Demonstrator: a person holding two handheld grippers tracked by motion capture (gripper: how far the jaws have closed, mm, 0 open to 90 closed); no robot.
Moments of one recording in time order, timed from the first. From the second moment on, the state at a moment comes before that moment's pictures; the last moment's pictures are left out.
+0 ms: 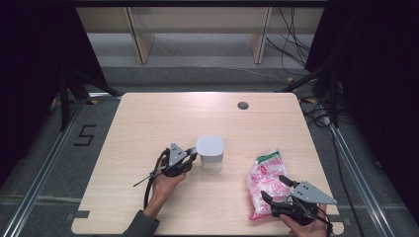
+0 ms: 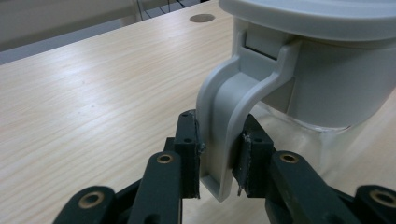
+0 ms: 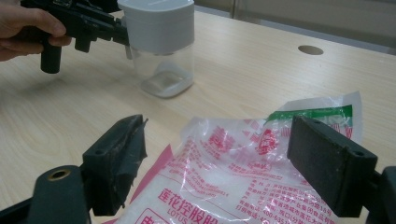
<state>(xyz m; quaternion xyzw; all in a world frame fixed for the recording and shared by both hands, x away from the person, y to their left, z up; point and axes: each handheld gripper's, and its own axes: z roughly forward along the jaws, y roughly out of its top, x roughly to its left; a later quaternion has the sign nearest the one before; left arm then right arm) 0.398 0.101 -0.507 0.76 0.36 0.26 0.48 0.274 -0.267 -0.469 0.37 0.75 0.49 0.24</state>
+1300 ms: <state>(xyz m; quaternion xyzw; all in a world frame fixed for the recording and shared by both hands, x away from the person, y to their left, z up) 0.366 0.116 -0.469 0.77 0.36 0.17 0.50 0.275 -0.268 -0.469 0.37 0.75 0.50 0.23</state>
